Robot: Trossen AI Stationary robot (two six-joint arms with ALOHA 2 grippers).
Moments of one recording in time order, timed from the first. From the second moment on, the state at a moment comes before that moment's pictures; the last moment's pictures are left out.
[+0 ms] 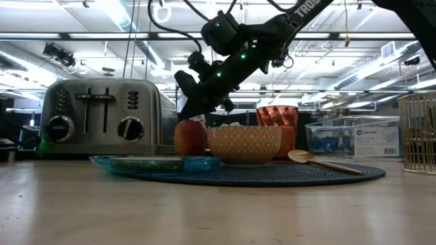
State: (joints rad) left arm -0.59 1.23 1.41 -0.58 -0.88 -0.38; right arm -0.15 2.04 1.36 0.12 0.27 0.22
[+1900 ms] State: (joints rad) left arm -0.59 1.23 1.41 -0.58 -0.88 -0.38; right arm -0.15 1.76 1.36 0.13 0.18 0.18
